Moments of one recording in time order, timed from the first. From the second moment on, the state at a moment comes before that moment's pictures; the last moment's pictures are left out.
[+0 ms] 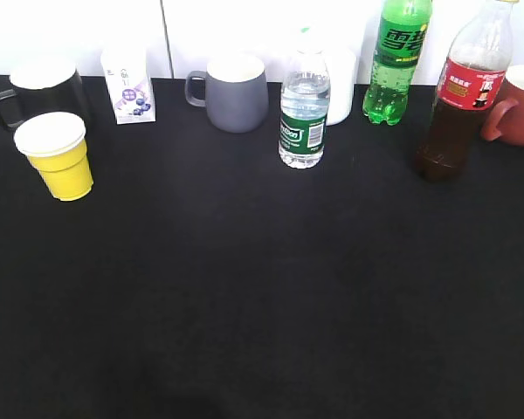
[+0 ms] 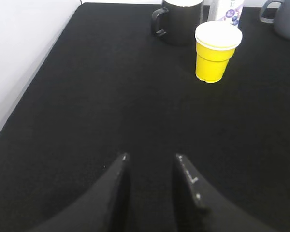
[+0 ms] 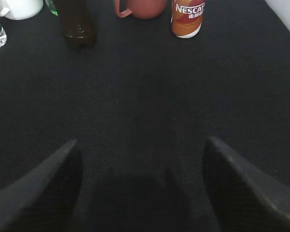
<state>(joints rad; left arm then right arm) -0.06 -0.01 -0.52 0.11 1.07 -0.14 0.06 -0.01 -0.51 -0.09 1.04 0.16</state>
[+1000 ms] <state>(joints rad) -0.16 0.98 -0.37 0.05 -0.41 -0.08 0.06 -0.01 -0.51 -0.09 1.04 0.16</state>
